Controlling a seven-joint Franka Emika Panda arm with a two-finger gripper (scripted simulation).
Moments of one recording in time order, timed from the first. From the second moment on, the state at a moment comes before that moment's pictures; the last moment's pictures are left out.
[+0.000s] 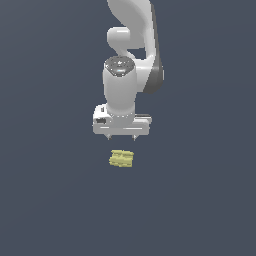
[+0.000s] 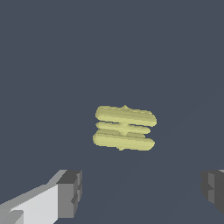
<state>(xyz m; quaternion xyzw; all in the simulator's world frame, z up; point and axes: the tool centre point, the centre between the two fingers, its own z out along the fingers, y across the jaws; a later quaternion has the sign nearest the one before) 0.011 -0.025 0.178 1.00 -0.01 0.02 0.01</state>
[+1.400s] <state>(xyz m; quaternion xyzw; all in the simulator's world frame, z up) 0.014 -0.007 0.181 1.00 0.01 0.02 0.00</state>
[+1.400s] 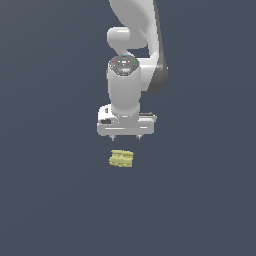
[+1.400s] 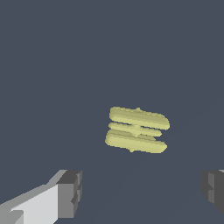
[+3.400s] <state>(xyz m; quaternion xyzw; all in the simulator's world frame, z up) 0.028 -0.024 0.119 0.87 0.49 0.00 0.00</state>
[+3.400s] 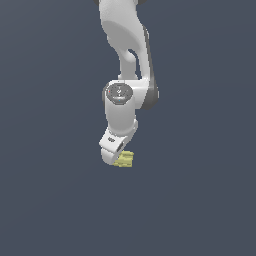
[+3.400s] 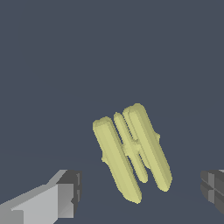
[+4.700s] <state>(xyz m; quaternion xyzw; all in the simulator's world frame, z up) 0.033 -0.030 0.095 0.75 0.66 0.00 0.00</state>
